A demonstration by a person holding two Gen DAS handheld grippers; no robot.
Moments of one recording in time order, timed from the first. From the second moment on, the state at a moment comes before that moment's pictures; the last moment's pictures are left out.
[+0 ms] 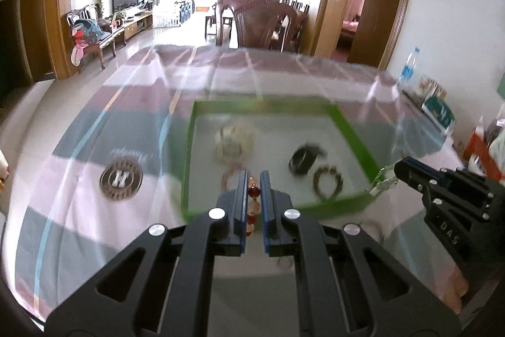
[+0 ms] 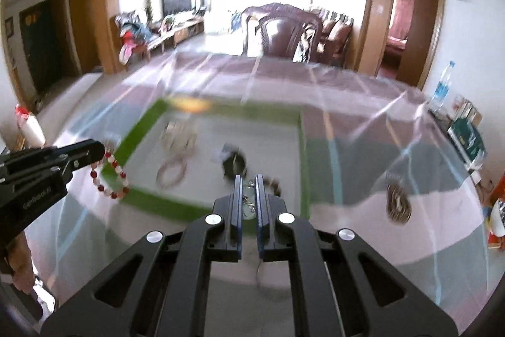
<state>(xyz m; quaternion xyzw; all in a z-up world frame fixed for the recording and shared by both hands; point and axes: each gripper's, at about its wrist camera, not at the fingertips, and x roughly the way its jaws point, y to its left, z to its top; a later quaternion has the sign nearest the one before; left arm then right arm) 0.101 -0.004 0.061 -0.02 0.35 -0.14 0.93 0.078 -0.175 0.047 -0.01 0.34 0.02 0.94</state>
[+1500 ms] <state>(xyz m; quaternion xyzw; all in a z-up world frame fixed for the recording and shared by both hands) 0.118 -0.067 -0.075 0.04 0.50 -0.19 0.85 0.070 -0.199 -0.071 0.02 0.51 0.02 0.86</state>
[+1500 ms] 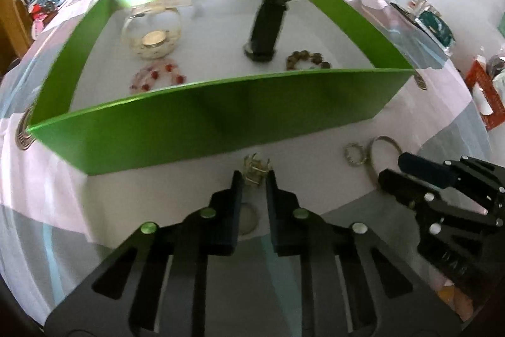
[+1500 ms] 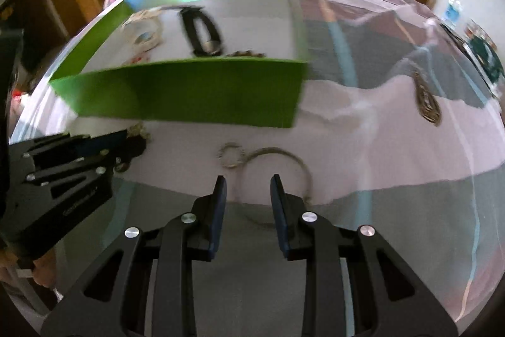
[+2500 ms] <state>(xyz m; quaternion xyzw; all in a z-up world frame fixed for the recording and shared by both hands) 0.093 -0.029 -0.068 0.01 0.47 -0.15 0.87 0.049 -0.179 -0.072 0.00 0.52 0.05 0.85</state>
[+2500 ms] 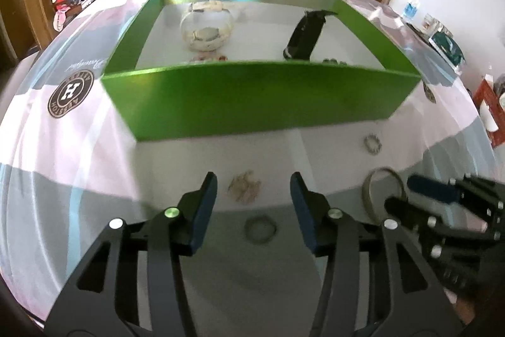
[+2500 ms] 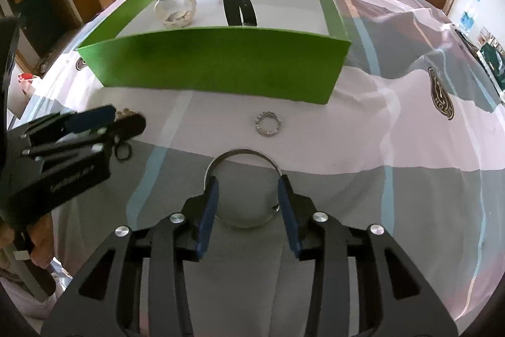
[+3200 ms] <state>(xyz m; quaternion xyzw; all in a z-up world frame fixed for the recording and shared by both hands) 0.088 -0.033 -0.073 0.03 0.47 -0.12 0.88 0.055 -0.163 -0.084 -0.01 0.51 0.04 0.86</state>
